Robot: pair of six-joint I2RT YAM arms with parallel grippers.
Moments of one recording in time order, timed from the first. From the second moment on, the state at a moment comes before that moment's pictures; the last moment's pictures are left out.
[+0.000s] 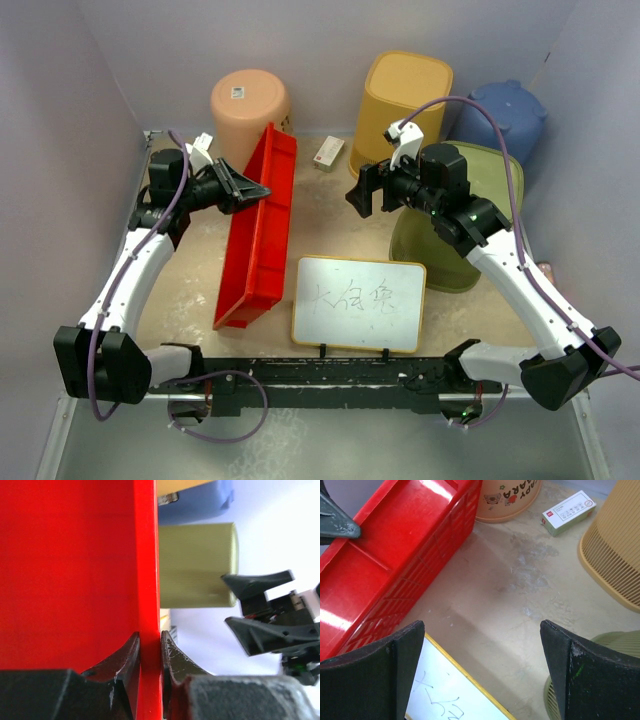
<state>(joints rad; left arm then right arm) -0.10 1.24 1.12 -0.32 0.77 -0.92 0.52 1.22 1.33 -0.48 -0.14 0.14</state>
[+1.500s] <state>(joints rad) 0.04 1.21 1.32 -0.71 0.08 -0.44 0.52 1.25 1.32 -0.46 -0.15 0.15</state>
